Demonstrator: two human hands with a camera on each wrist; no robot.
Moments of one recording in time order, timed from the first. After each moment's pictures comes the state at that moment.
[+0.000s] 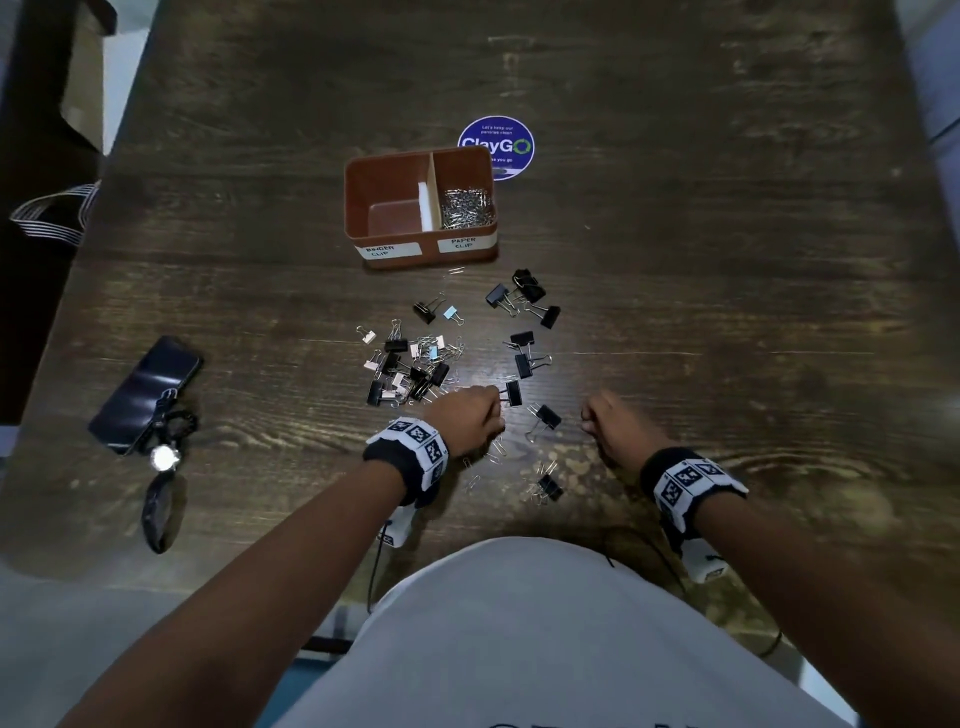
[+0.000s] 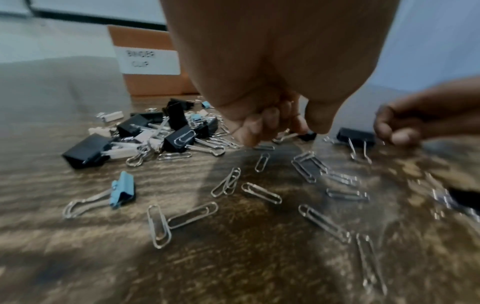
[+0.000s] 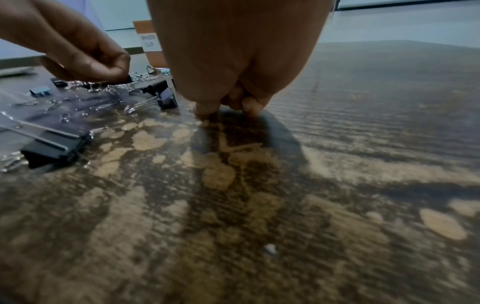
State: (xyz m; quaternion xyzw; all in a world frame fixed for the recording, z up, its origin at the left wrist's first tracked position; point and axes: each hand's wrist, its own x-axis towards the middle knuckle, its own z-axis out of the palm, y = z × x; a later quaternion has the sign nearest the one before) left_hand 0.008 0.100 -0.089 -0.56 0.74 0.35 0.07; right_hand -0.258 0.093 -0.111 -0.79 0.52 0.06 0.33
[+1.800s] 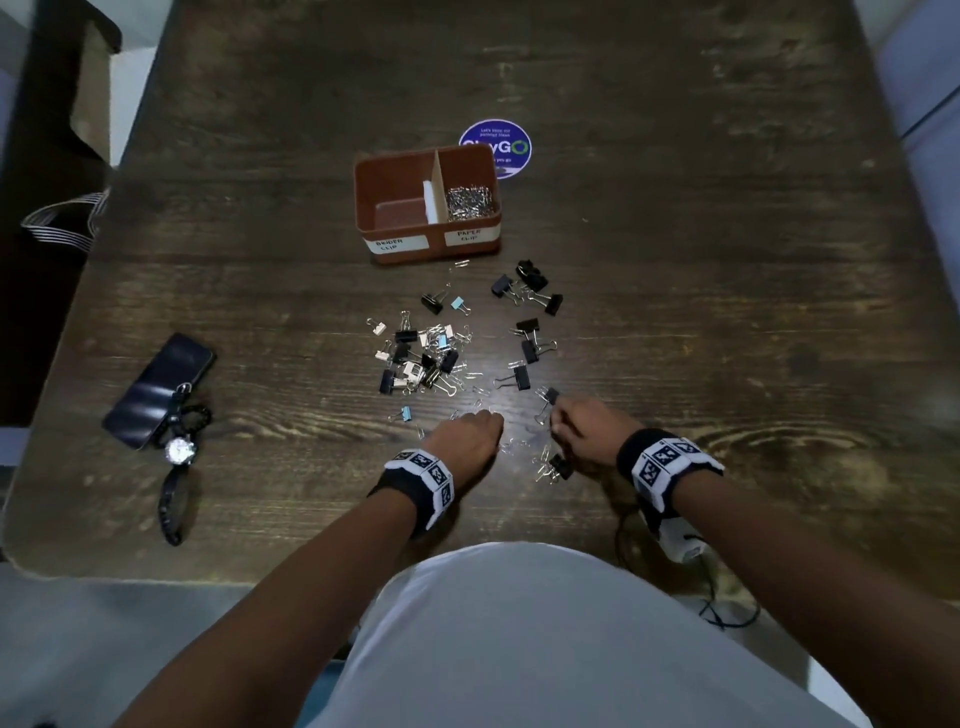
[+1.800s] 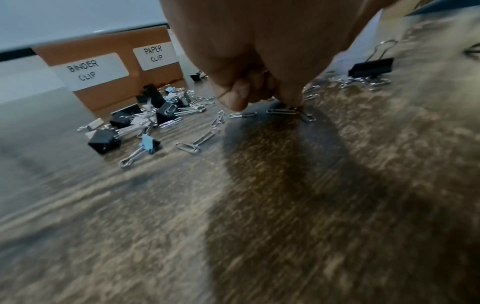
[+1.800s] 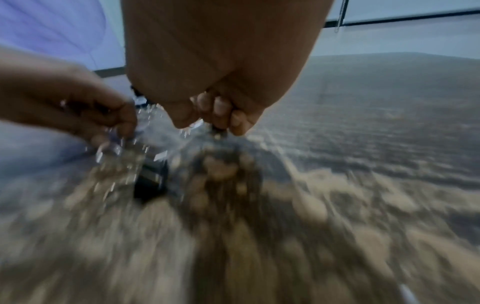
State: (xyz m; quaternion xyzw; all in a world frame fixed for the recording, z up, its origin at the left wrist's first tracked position) left_hand 0.016 0.164 -0.098 -0.50 0.83 0.20 0.13; right_hand -0.210 0.117 -0.082 -0.80 0.48 0.08 0.36
